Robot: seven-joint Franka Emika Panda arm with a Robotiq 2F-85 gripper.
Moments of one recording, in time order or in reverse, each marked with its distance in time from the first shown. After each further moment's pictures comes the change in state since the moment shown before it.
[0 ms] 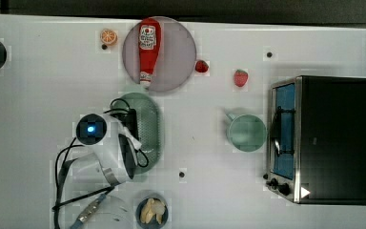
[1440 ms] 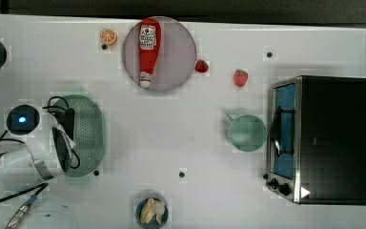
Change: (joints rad) arm 0.189 0.165 0.081 0.352 0.286 -0.142 0.125
